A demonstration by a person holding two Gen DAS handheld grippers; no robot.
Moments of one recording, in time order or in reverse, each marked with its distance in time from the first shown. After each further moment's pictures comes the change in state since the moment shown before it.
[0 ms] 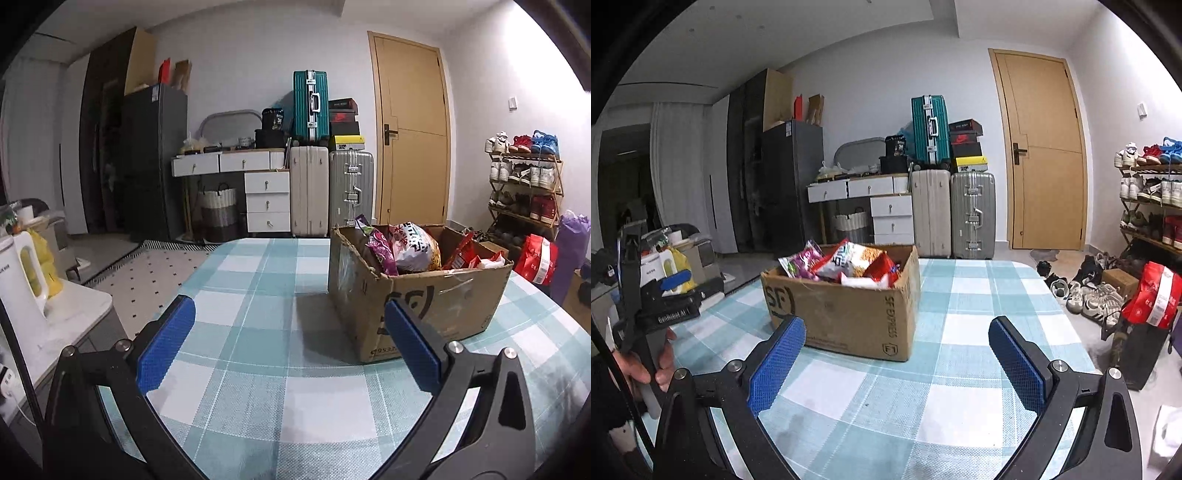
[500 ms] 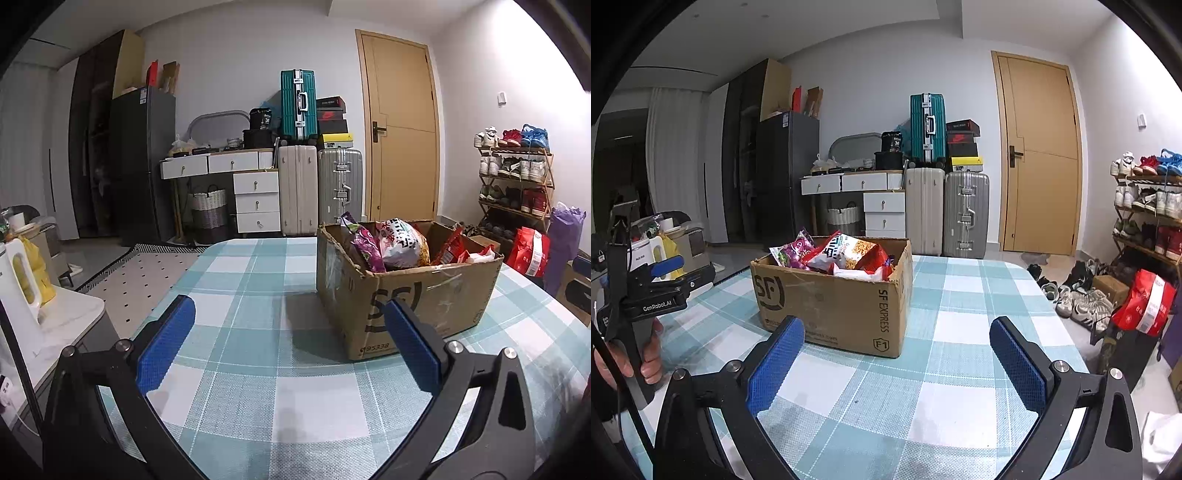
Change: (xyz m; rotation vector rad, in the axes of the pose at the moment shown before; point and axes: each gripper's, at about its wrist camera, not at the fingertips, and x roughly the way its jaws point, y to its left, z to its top) left arm 0.004 -0.006 -0.001 0.026 -0.008 -0.039; right arm 0.012 0.005 -0.007 -0.042 0.007 -0.044
